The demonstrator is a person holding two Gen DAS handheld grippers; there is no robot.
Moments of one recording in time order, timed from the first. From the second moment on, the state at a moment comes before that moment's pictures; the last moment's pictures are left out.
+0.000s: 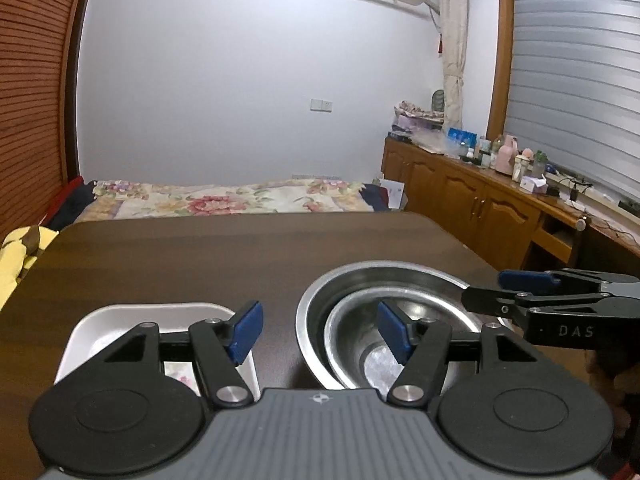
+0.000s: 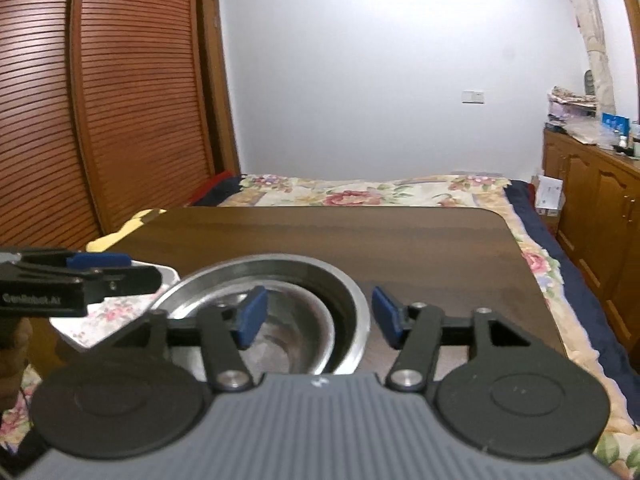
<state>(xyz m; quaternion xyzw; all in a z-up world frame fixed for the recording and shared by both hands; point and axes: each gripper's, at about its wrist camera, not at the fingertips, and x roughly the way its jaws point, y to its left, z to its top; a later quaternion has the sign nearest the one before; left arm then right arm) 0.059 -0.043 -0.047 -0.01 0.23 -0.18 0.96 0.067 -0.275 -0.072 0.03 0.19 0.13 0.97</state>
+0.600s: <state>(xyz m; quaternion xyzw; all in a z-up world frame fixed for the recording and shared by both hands) 0.060 -0.052 -0.063 -0.01 0.25 -0.19 0.95 0.073 -0.275 -0.097 0.05 0.20 0.11 0.97</state>
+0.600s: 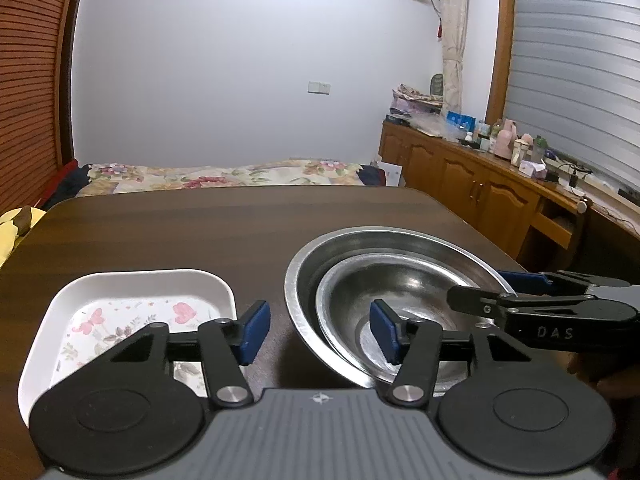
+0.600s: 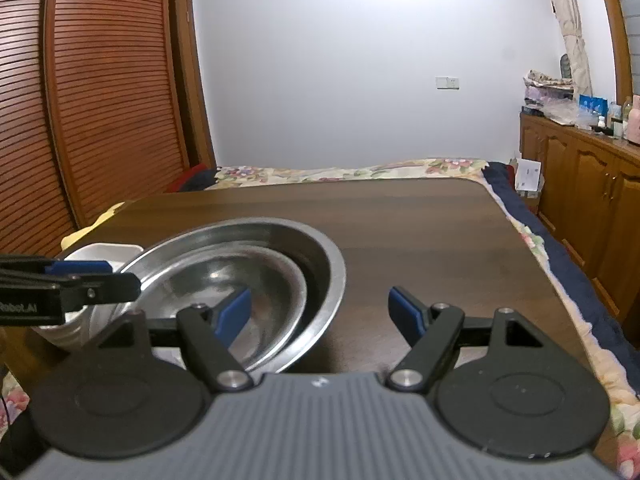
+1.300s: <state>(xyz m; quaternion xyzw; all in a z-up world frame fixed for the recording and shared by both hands) 0.064 -0.056 -0.070 -0.01 0.27 -0.20 0.94 0.074 -0.266 -0.101 0.05 0.21 0.12 0.97</state>
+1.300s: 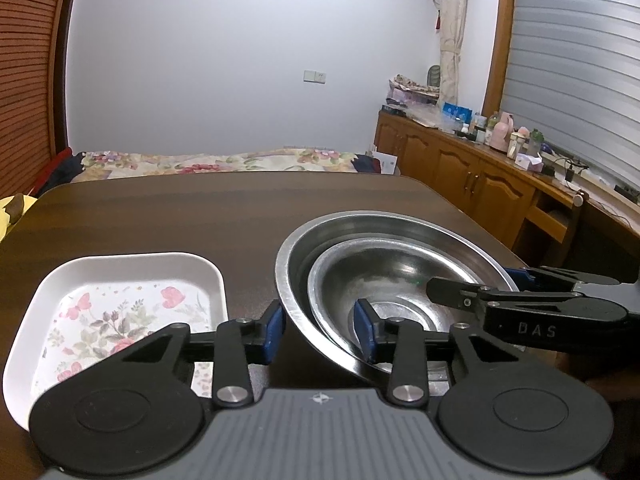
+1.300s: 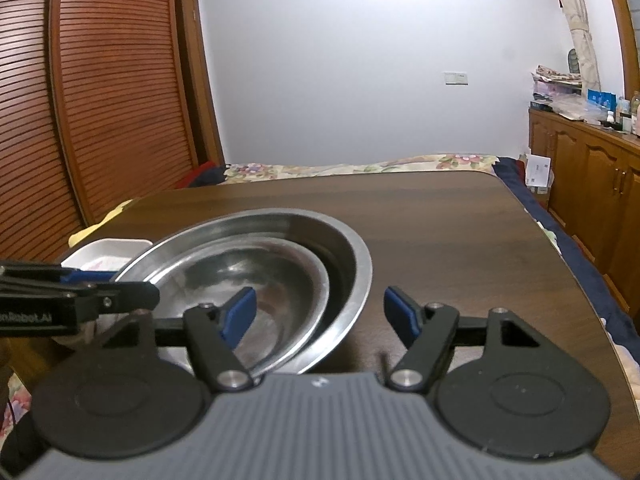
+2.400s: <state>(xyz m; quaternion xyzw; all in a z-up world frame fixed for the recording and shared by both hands) 0.048 -0.029 -0.023 -0.02 0.22 -0.20 0.95 0.070 -0.259 -0.063 0.09 0.17 0.15 0.97</state>
